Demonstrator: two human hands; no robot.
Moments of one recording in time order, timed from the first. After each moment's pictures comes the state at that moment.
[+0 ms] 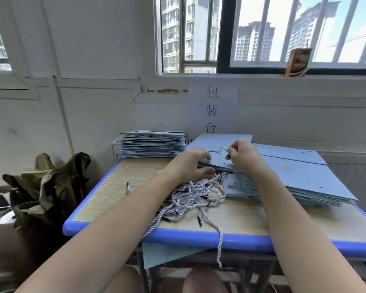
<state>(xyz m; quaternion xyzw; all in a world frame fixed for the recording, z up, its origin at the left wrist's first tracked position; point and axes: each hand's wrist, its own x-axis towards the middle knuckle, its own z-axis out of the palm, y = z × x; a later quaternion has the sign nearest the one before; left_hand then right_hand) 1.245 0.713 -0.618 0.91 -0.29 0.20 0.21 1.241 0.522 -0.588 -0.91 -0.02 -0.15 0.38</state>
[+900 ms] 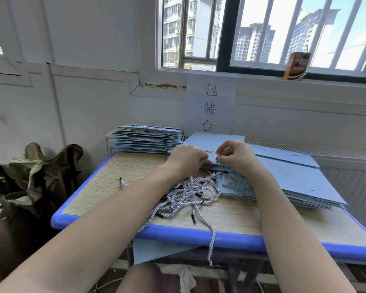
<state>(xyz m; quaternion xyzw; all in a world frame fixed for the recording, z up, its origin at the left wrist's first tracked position) 1.242 0.696 -0.607 0.94 -0.24 0.26 0.02 1.234 0.515 -0.591 -0.91 -0.09 -0.13 0.39</state>
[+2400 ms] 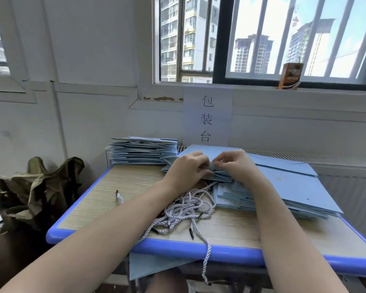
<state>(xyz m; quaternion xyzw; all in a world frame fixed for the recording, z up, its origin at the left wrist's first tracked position) 1.232 0.688 -0.611 0.85 -0.32 0.33 0.26 1.230 0.506 -0.585 -0.87 -0.12 -0.11 0.47</state>
